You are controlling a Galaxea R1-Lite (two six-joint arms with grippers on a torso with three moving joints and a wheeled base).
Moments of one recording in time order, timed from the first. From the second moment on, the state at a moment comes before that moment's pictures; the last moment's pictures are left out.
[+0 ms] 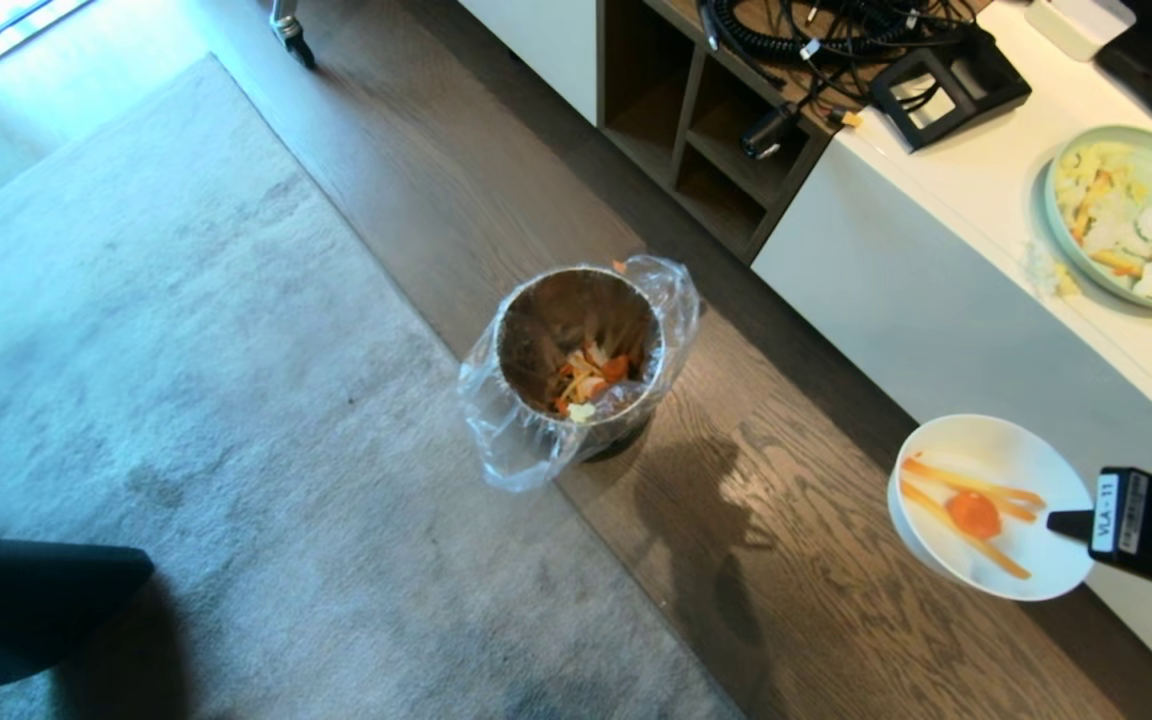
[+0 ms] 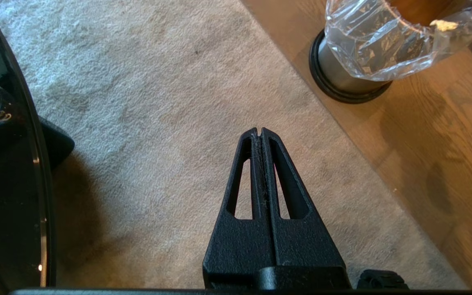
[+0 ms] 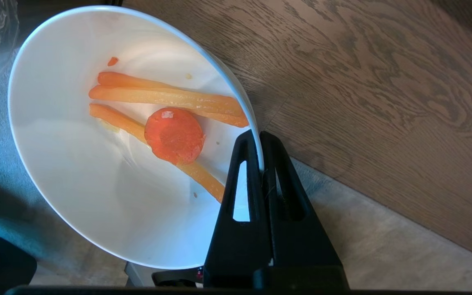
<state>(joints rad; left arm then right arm) 0.00 0.00 0.00 -0.01 0.01 -0.09 0.36 1.17 -0.80 0.31 -0.23 0.58</state>
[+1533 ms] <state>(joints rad) 0.00 0.00 0.00 -0.01 0.01 -0.08 0.44 1.40 -1.17 0.19 -0.23 0.33</state>
